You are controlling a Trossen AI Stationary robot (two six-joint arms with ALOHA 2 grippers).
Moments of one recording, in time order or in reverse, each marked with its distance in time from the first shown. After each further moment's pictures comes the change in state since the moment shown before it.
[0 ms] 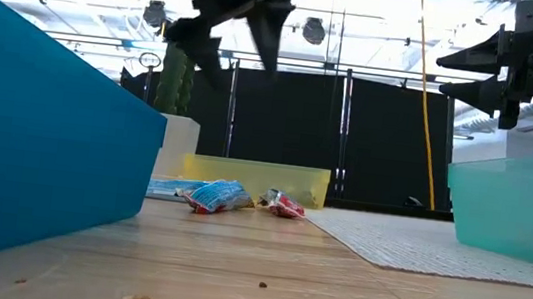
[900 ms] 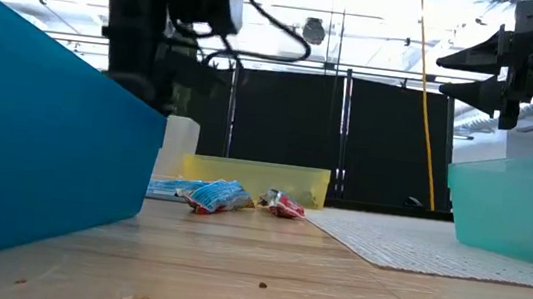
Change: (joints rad) left arm -0.053 -0.001 -0.394 0.042 0.104 0.617; right arm 0.000 0.000 0.000 0.000 0.000 0.000
